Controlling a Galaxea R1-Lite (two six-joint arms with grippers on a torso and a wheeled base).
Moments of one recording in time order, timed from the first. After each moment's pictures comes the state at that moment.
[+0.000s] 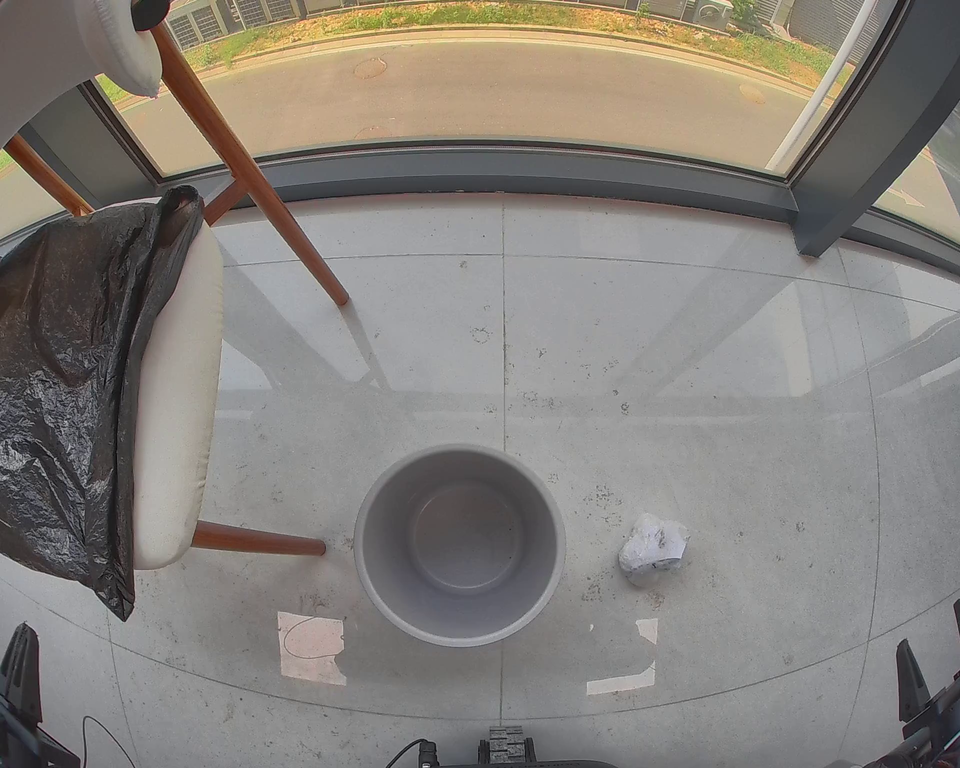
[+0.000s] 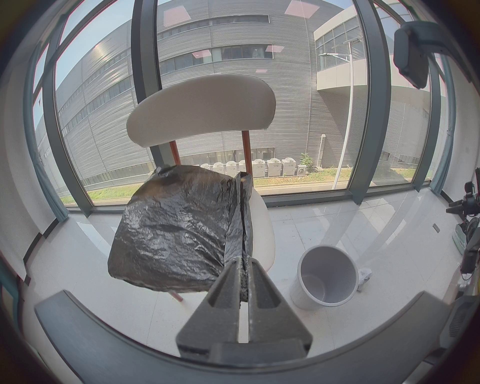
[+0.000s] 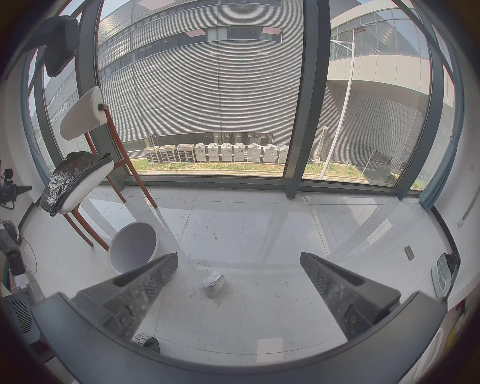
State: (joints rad) left arm 0.00 0.03 -0.15 -0.06 -0.01 0.09; right arm 0.00 0.02 -0.02 0.00 0.00 -0.02
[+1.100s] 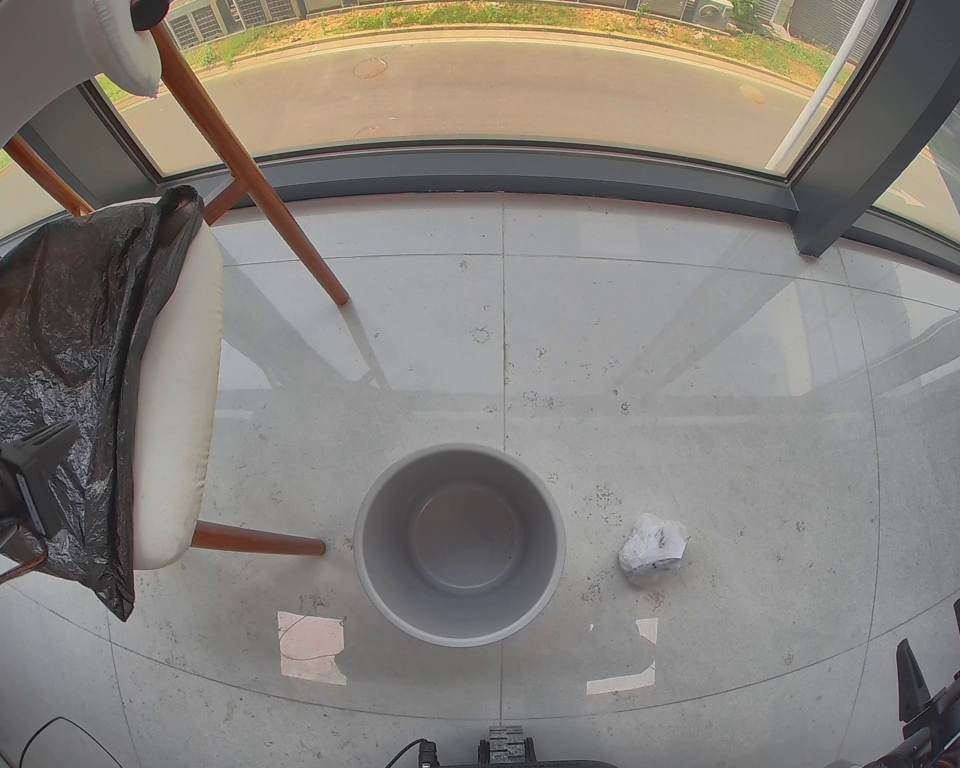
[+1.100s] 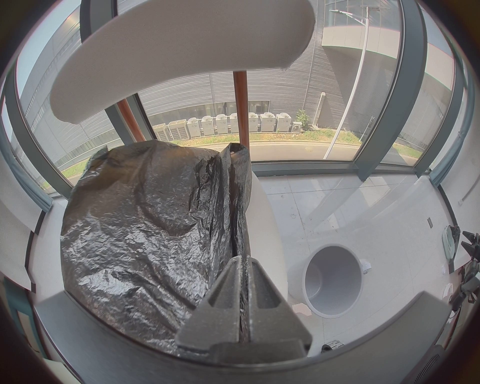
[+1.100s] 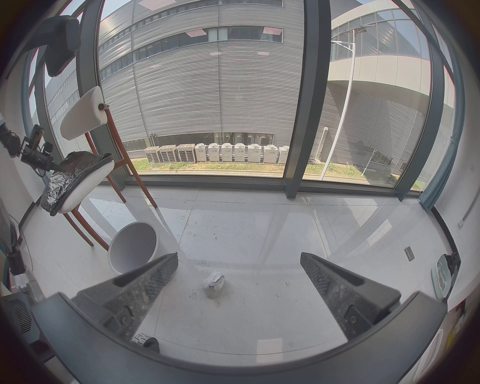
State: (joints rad) left arm 0.00 0.96 -0.62 -0.16 -0.06 0.08; right arm 0.00 0.02 -0.02 0.00 0.00 -0.03
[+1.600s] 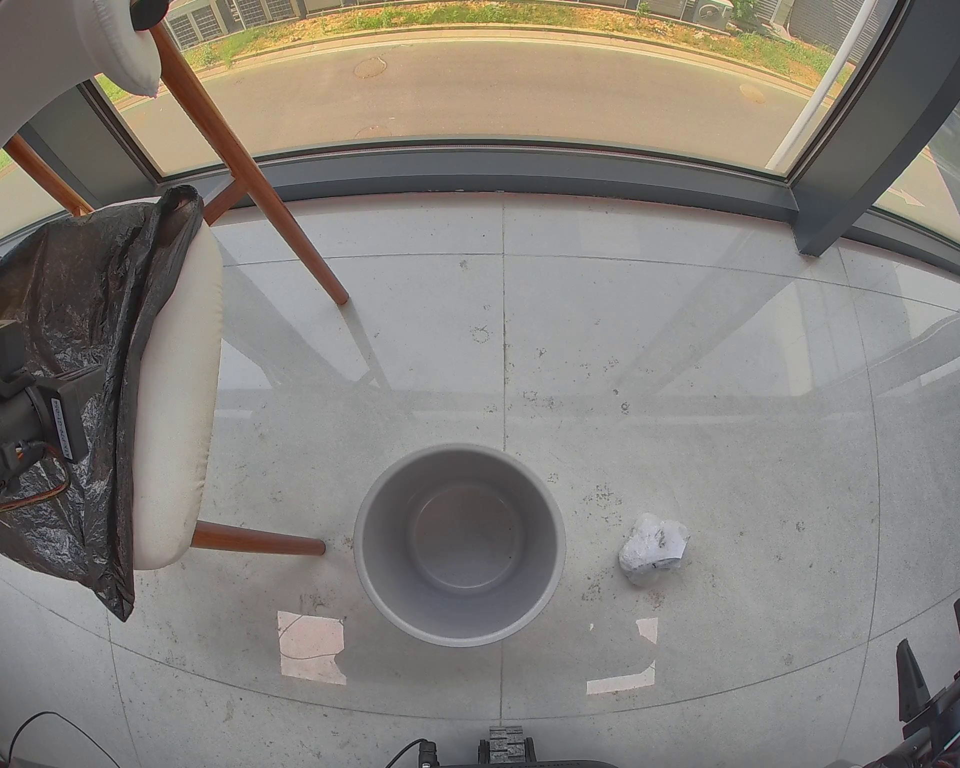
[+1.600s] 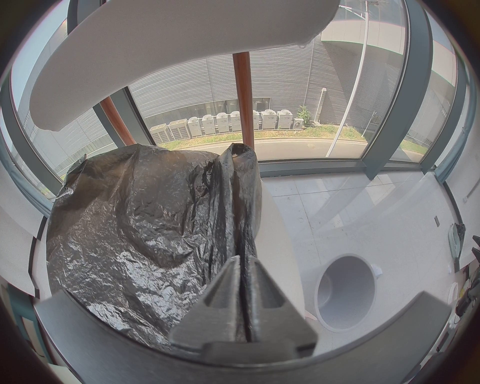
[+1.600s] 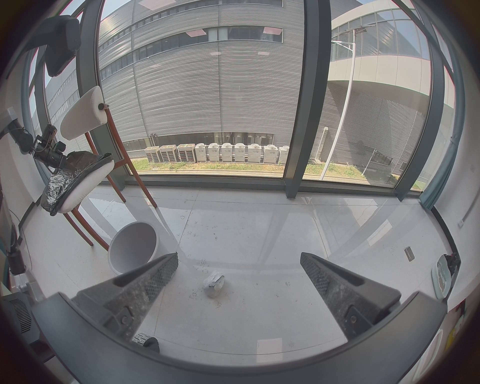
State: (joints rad) left arm 0.01 1.14 -0.75 -0.23 -0.03 0.10; right arm 0.00 0.02 -0.02 0.00 0.00 -0.03
